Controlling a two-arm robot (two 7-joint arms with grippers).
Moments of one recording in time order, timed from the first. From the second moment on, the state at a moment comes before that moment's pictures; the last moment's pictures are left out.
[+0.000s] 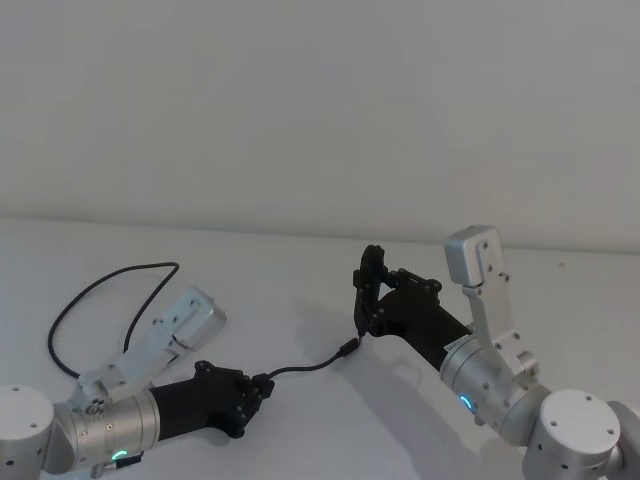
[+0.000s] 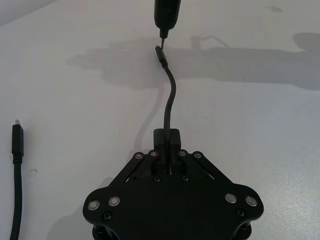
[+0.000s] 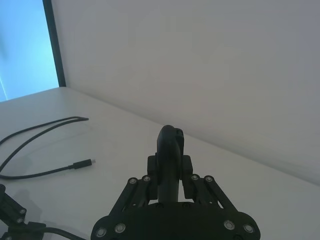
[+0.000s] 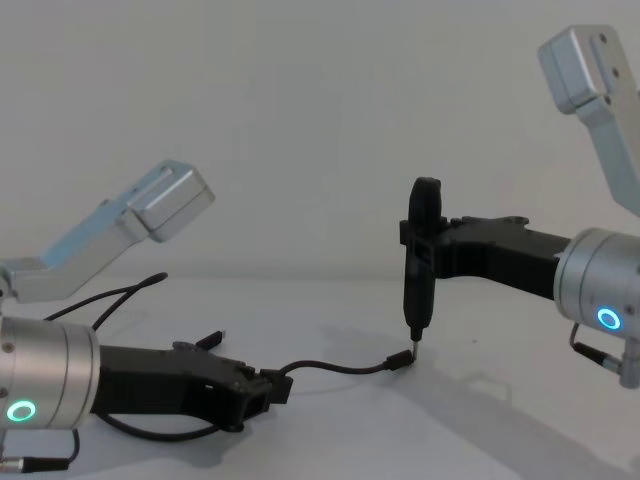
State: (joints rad) left arm -0.41 0.50 0.58 -1.43 -0.42 0.24 -0.55; right arm 0.34 0.19 -0.36 -1.37 0.19 0.04 0.29
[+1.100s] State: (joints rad) left arm -0.41 0.50 0.58 -1.43 -0.42 0.24 -0.55; right arm 0.37 0.19 -0.36 -1.35 0.19 0.04 0.31
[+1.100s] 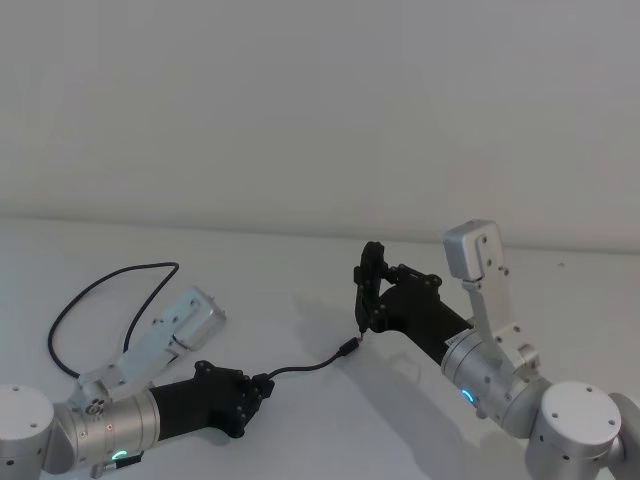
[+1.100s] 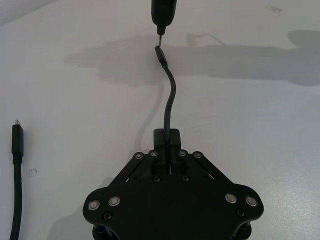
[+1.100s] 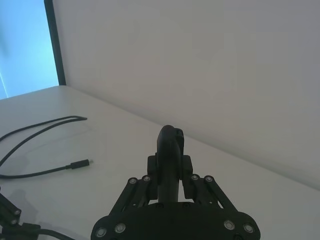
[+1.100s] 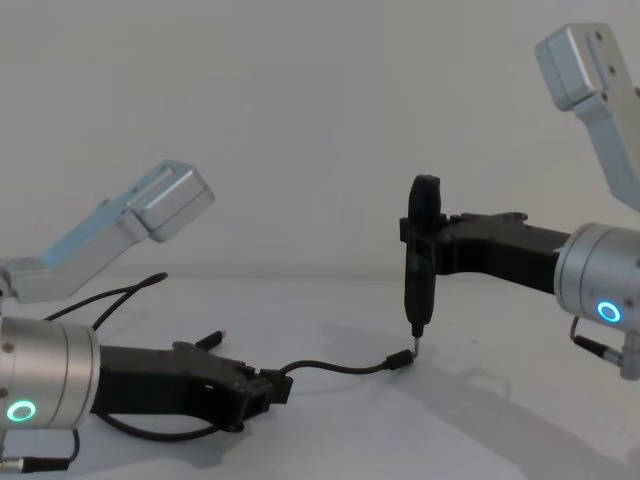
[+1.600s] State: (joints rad) left arm -0.41 0.50 0.58 -1.43 -0.42 0.24 -0.55; right arm 0.37 0.18 -0.36 -1.34 0.19 0.04 0.31
